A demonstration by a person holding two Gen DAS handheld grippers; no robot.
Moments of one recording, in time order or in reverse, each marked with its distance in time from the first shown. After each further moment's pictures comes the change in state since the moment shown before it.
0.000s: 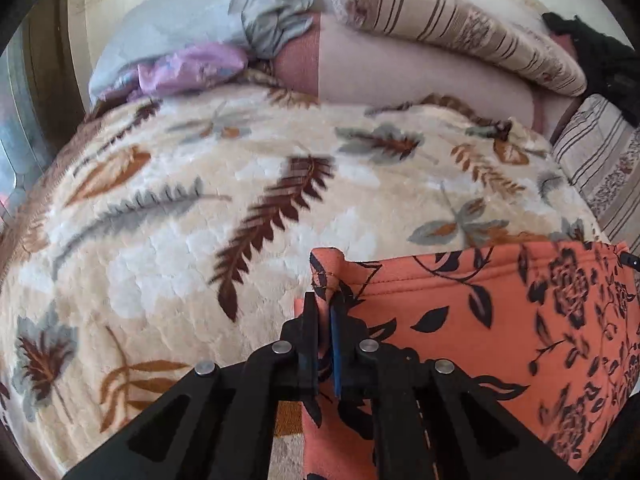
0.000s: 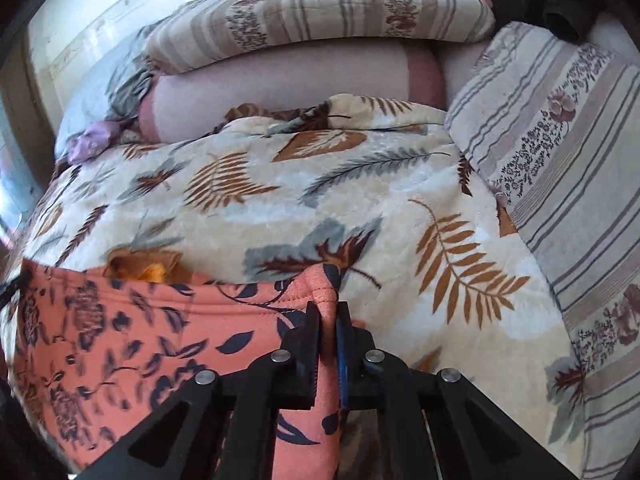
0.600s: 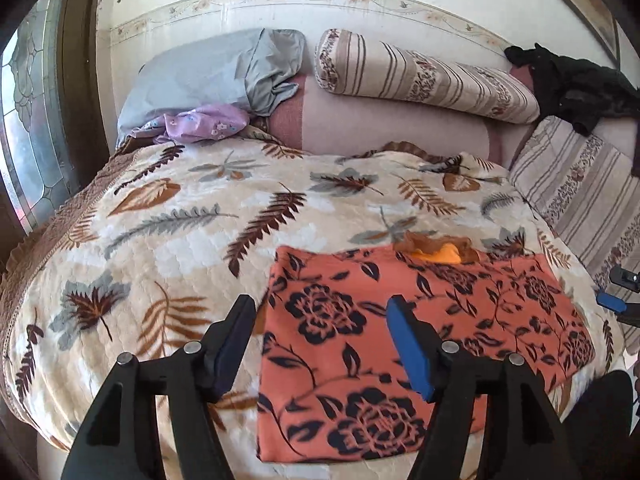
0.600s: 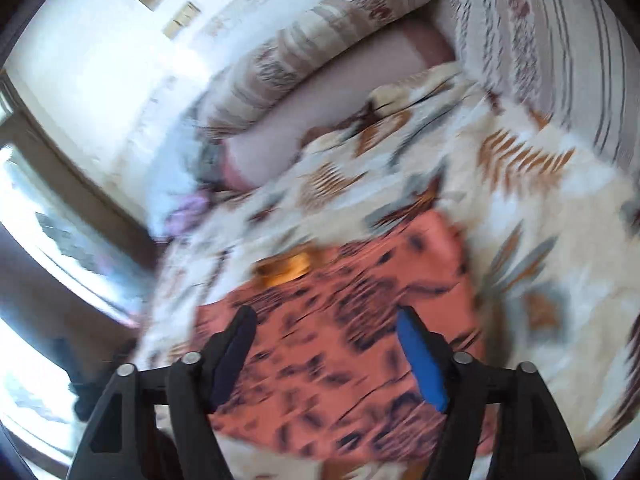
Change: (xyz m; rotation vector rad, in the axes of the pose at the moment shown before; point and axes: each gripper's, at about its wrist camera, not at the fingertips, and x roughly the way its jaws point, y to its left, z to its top) left arm -0.151 -0.042 -0.081 0.008 -0.217 -0.019; right arm -0.110 0.006 -0.096 0.353 -0.064 0.565
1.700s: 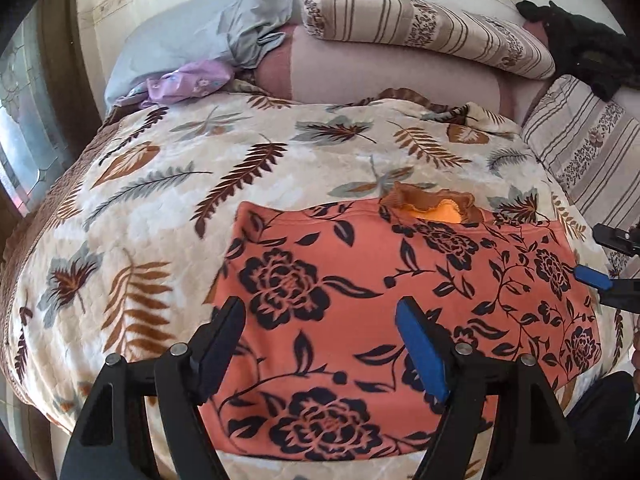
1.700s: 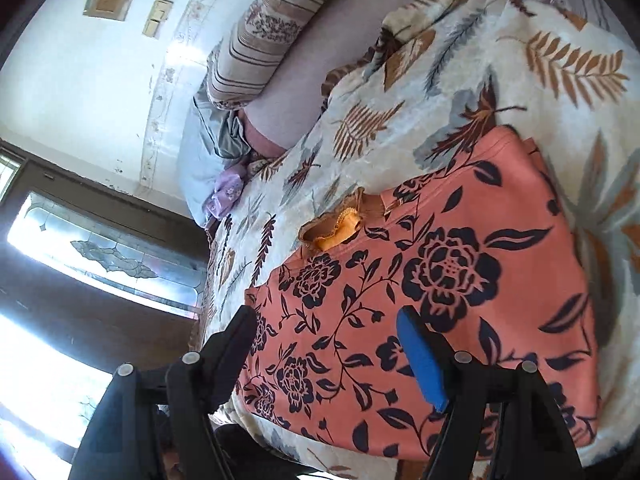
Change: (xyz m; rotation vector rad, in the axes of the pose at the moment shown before) left arm 0.048 -0.048 0.015 0.016 0.172 0.043; right arm 0.088 0.009 0.028 0.166 0.210 0.143
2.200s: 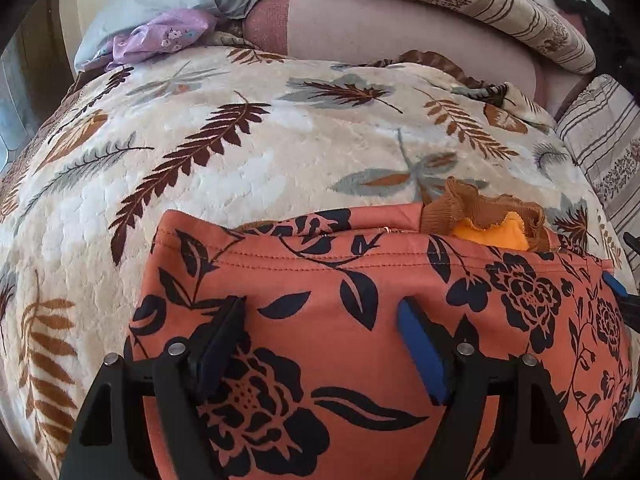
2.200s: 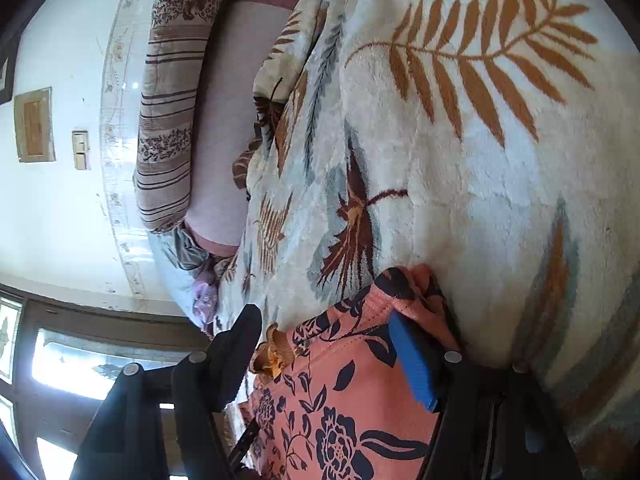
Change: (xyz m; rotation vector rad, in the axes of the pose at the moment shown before) left arm 0.126 0.003 0.032 -0.053 0.093 -0.009; right arm -0.001 -0.140 0.083 0.307 -0.194 0.038
